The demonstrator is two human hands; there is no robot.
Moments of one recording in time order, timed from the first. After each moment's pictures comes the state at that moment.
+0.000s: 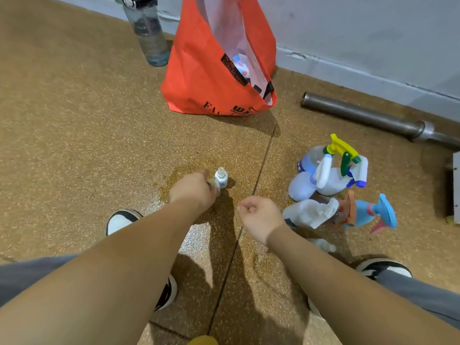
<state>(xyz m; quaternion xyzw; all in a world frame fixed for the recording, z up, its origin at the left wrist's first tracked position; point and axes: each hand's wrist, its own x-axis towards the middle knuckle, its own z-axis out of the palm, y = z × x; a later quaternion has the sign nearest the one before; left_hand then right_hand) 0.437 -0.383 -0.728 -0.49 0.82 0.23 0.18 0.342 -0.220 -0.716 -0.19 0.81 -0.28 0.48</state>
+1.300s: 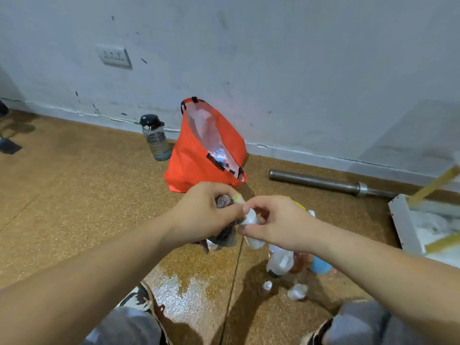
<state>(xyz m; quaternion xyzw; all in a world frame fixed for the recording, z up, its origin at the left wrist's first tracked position) 0.439 -0.321 -0.456 -0.24 0.82 0.51 -0.07 0.298 -0.177 -0.470 -0.46 0.80 -0.25 0.29</state>
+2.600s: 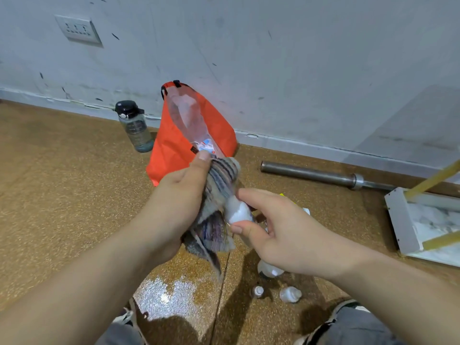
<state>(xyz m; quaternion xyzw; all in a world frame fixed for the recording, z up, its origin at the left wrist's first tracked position) 0.398 -0.320 -0.449 -0.38 0.57 0.71 -0.15 0.278 -0.174 -0.470 -0.57 0.72 -0.33 0.22</state>
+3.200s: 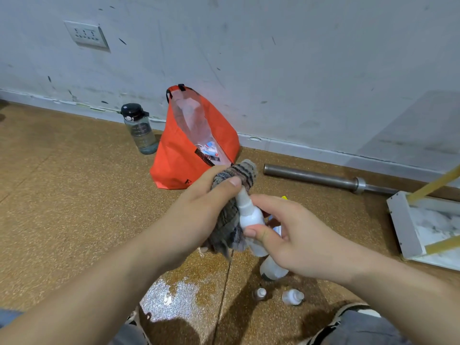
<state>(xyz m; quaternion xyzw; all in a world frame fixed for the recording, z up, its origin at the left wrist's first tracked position) 0.408 -0.313 -0.444 -0.27 0.67 0.68 -0.12 0.275 -0.163 -0.471 -0.56 0.71 -0.35 0.24</state>
